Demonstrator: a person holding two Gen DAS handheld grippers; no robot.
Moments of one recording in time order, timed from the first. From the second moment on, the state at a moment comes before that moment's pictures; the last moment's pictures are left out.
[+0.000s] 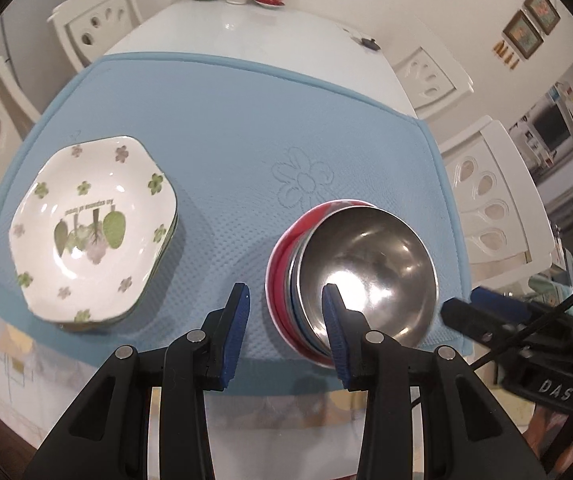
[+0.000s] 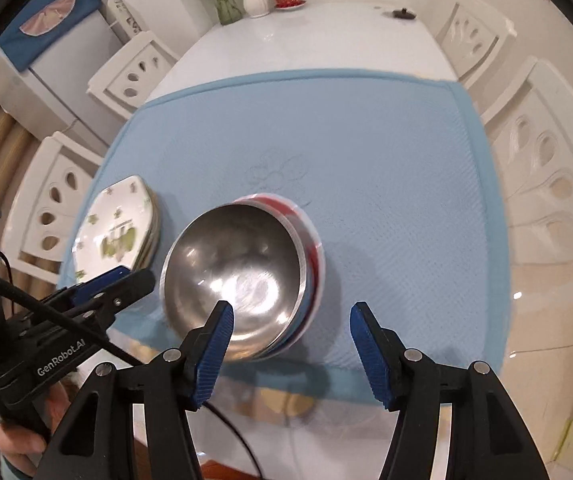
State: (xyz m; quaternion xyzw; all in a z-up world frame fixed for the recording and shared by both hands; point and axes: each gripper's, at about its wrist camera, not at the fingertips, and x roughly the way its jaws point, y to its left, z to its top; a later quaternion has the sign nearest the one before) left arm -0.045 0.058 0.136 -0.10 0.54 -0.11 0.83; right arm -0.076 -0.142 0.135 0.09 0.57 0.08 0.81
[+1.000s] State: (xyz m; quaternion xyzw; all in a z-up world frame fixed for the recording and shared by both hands) left arm -0.060 0.050 0.134 -0.13 0.53 -0.09 0.83; right arm -0.057 -0.142 0.128 0.04 0.57 0.10 0.81
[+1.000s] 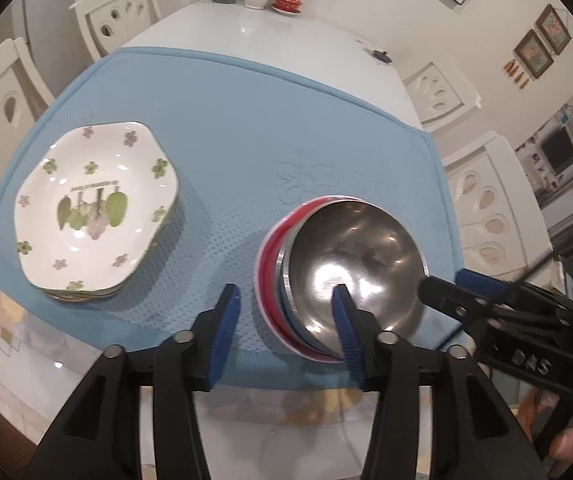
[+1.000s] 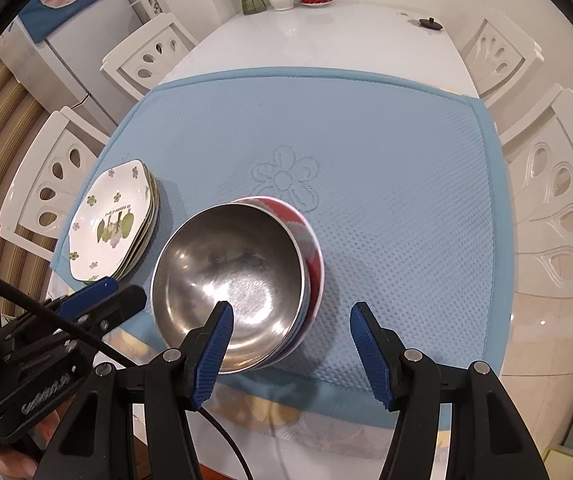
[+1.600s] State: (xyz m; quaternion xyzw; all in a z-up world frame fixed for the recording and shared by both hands) left arm -0.043 0.051 0.078 -0.26 0.53 -0.10 0.81; right arm -0.004 -0.159 0.060 0.11 0.62 0.20 0.75
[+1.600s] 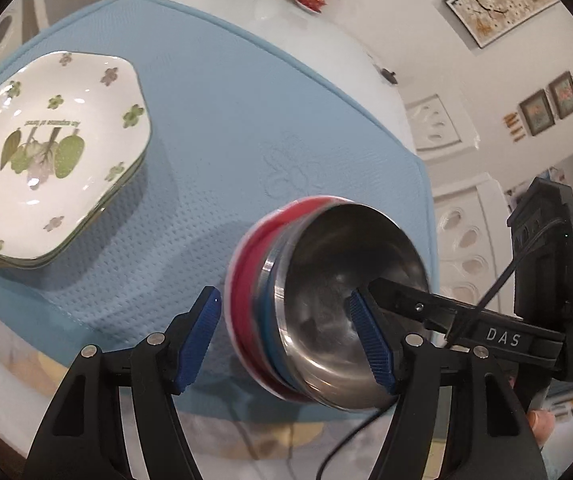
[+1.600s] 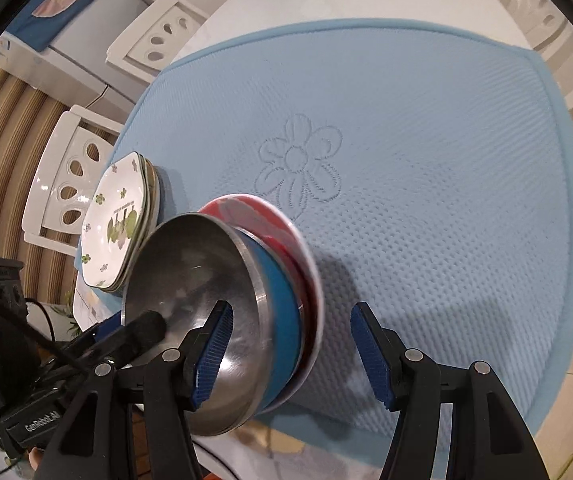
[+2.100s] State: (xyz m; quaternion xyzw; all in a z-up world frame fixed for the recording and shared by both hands) left arm -0.039 0.053 0.036 -0.32 0.53 -0.08 0.78; right arm 0.010 -0.151 0.022 0.17 0.62 0.27 0.72
